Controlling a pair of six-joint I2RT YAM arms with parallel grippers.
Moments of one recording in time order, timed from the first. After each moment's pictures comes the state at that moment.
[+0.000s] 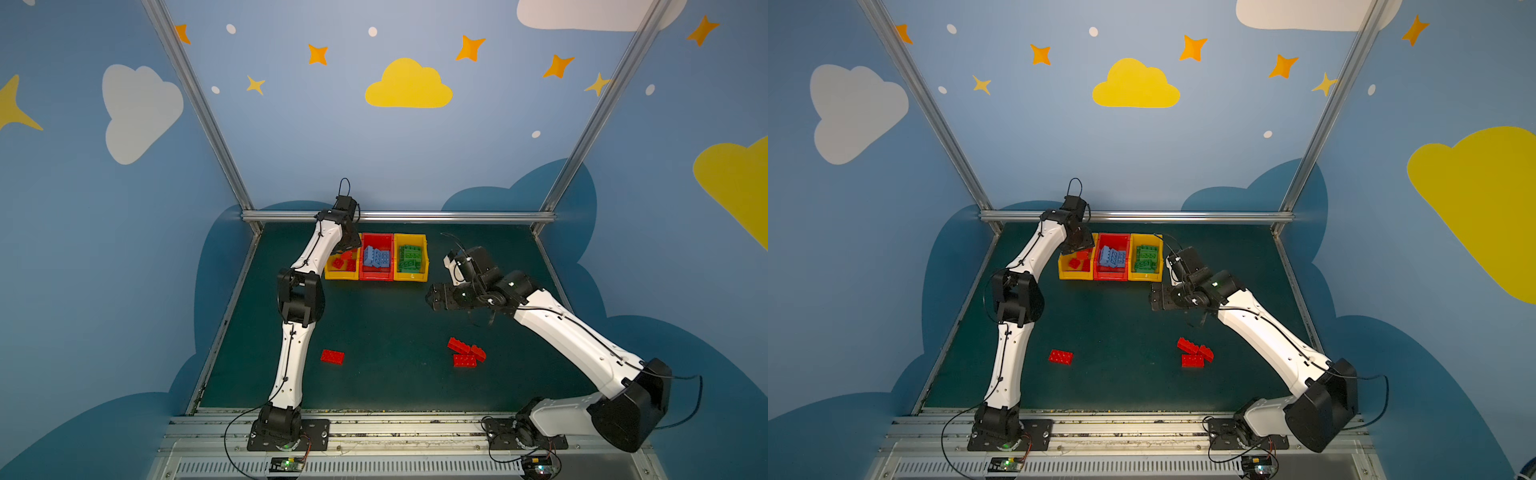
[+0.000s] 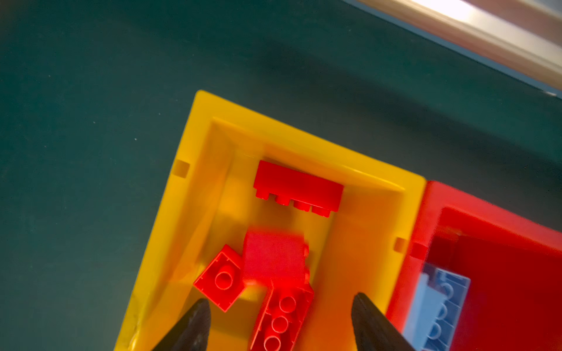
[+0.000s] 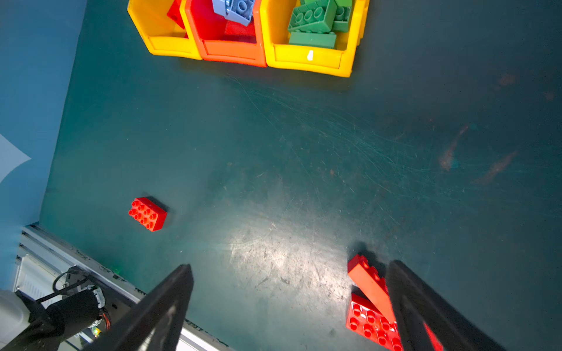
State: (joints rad) left arm -0.20 2.48 2.46 -1.11 -0.14 -0.53; right arm 0.67 1.37 1.28 -0.85 -0.07 0.46
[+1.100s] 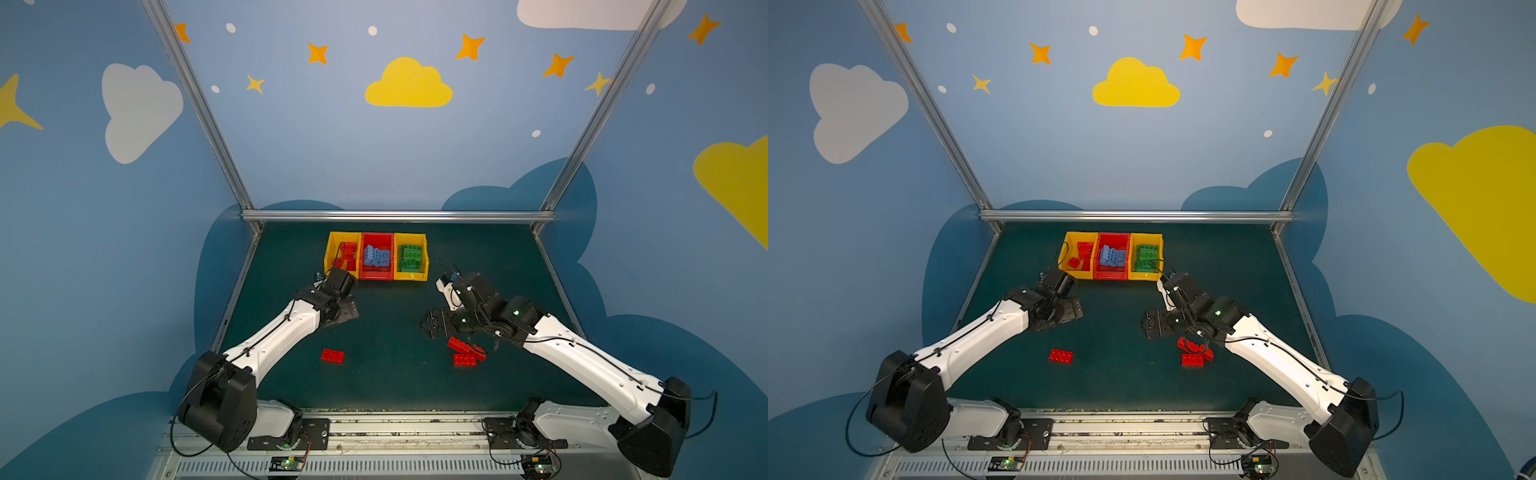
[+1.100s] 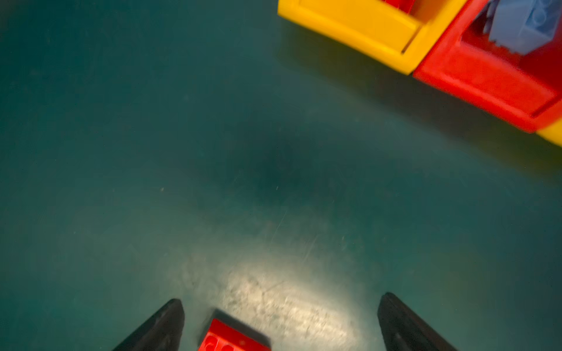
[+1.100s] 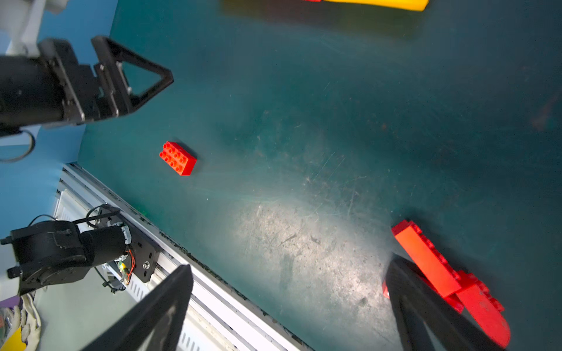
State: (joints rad) left arm -0.47 1.31 0.89 -0.78 -0.27 -0.80; right arm 0.83 1.19 1.06 -0.79 -0.10 0.52
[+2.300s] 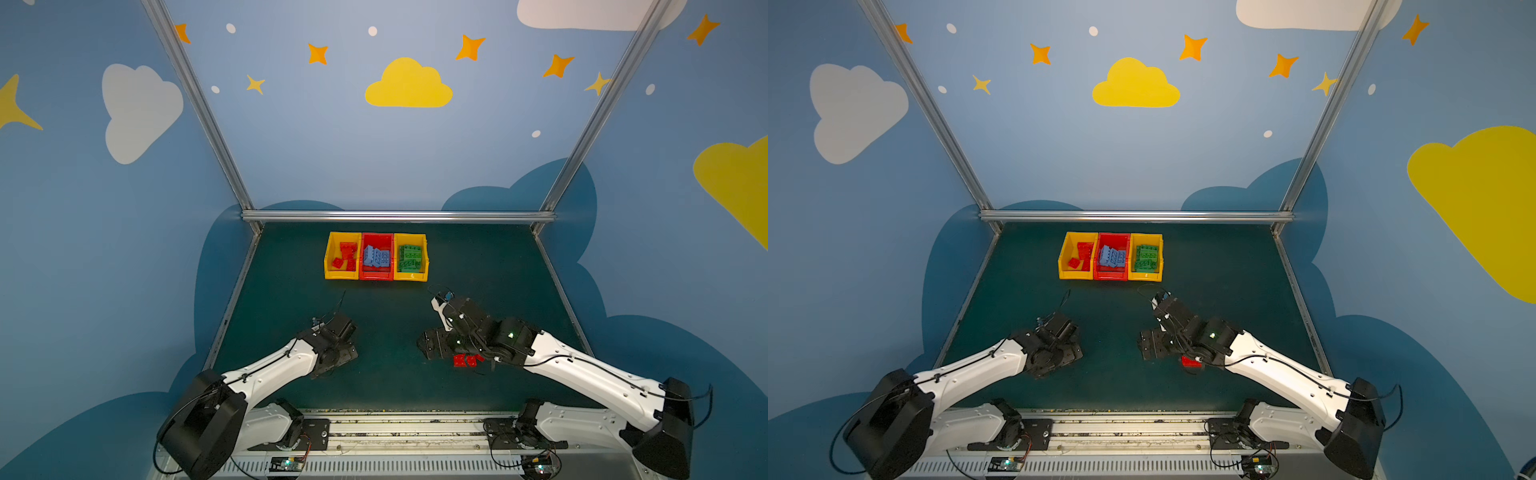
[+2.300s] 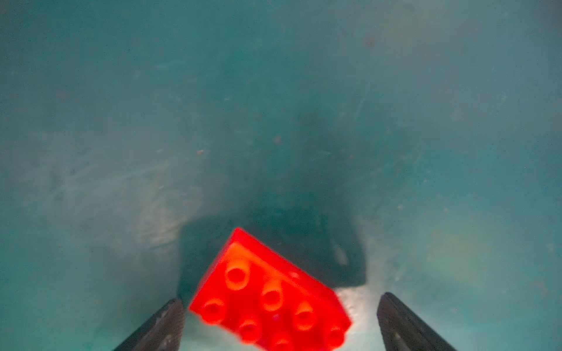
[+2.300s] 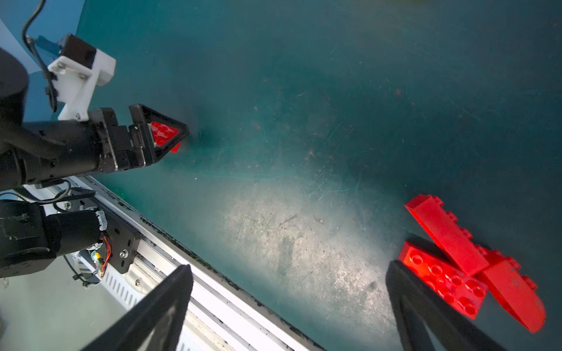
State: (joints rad) left arm -0.59 1.25 0.57 -0.63 -0.18 -1.05; right arm 0.98 1.14 0.94 -0.74 0.03 0.60
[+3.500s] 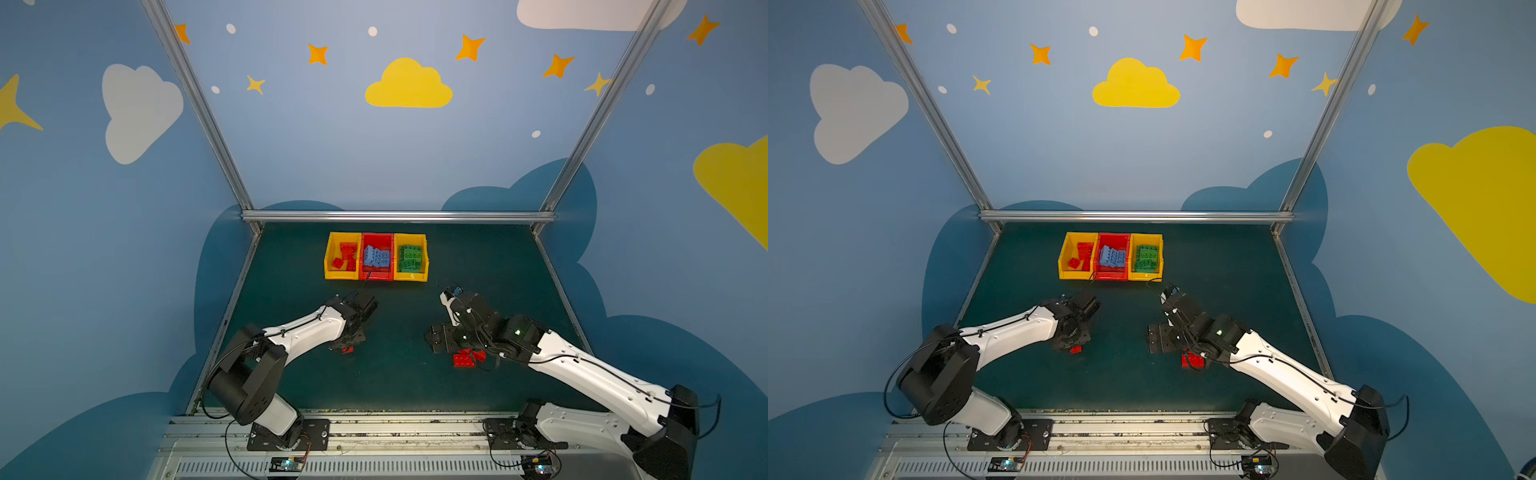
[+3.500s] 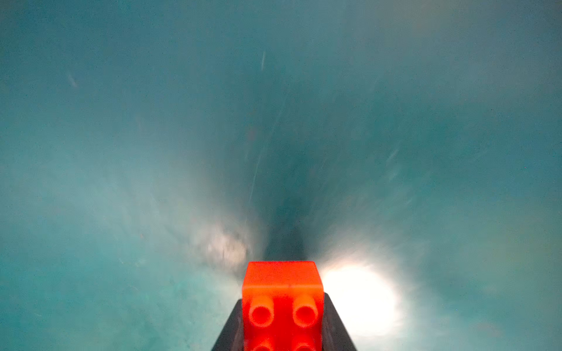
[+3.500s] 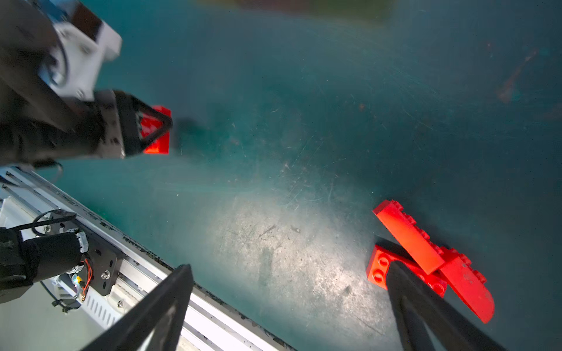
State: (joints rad) left arm -0.58 1.55 0.95 -0.79 -0.28 -0.90; right arm 0.89 1.11 0.94 -0.76 0.05 0.57
